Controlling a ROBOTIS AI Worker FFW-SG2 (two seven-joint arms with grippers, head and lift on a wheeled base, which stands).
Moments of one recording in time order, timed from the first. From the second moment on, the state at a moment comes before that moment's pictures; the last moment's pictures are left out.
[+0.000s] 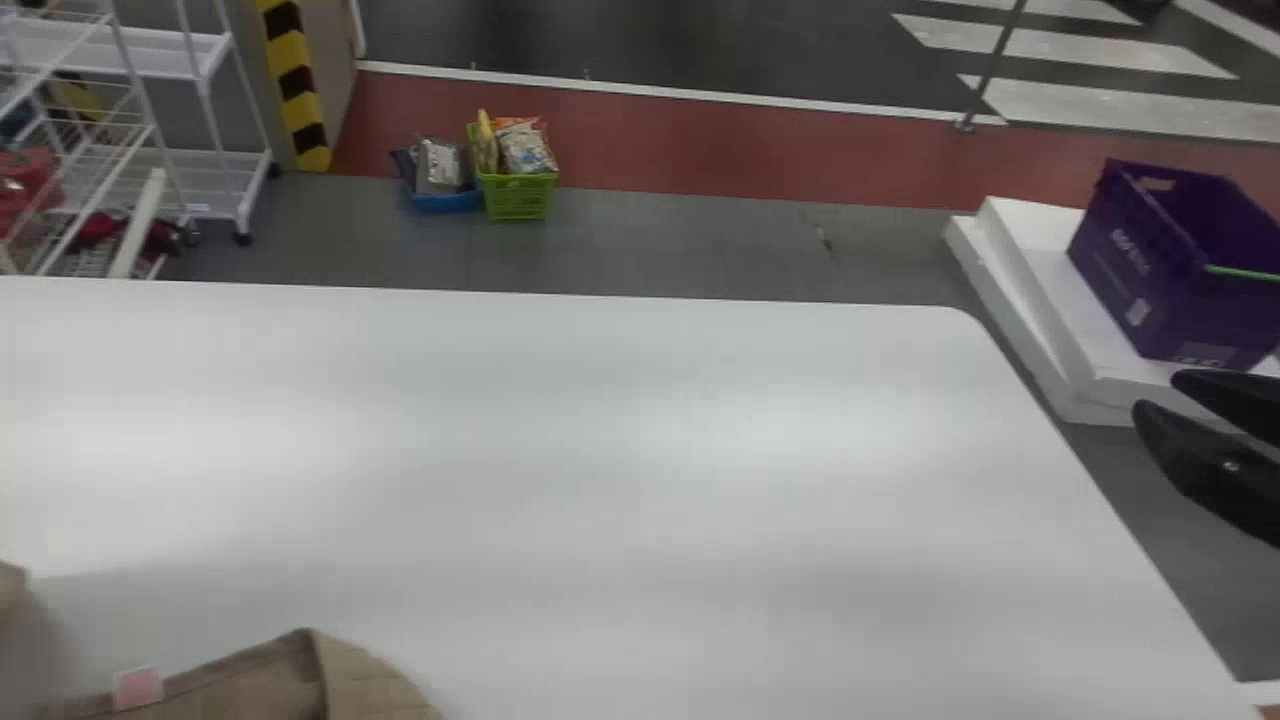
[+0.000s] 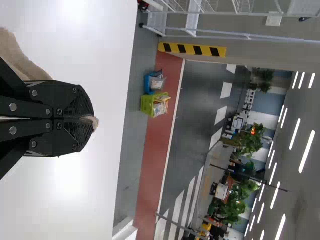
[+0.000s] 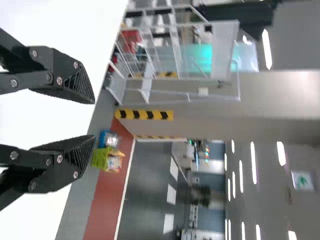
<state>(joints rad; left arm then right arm) 0.24 0.00 0.75 -2.89 0.14 1.56 -0.80 0.39 0.00 -0.80 -2.56 -0.11 0.65 1.21</state>
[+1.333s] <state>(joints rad) 0.19 0.02 0.64 -2.81 -0.01 1.56 -0.81 0.50 -0.10 0.40 -2.24 0.59 0.51 1.04</state>
